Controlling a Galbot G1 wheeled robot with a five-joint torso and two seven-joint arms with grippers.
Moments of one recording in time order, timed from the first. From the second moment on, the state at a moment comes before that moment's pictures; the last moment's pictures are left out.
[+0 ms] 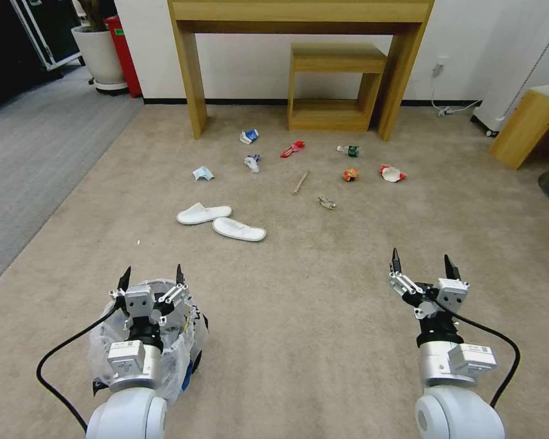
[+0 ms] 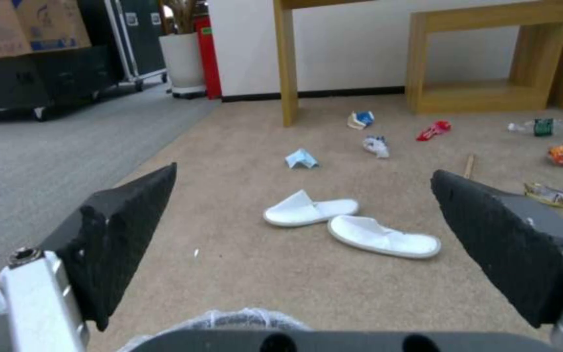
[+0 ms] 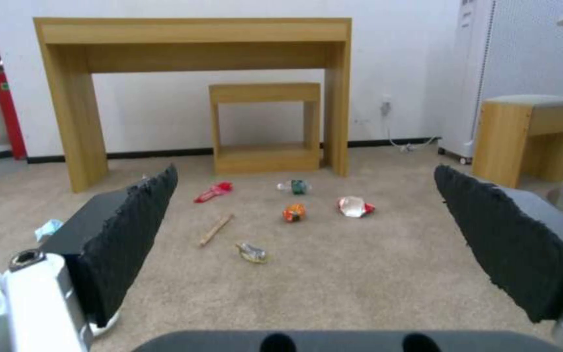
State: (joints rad) left arm 1.56 -1.61 -0.61 -2.20 0.10 0.10 -0.05; right arm -1.57 1.53 0.61 2.22 0.09 0.03 0.11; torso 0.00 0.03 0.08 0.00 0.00
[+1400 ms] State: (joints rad) left arm 1.56 -1.61 -0.61 -2.18 0.10 0.08 -0.05; right arm -1.57 1.53 0.62 2.22 0.07 0.02 0.12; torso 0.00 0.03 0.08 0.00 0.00
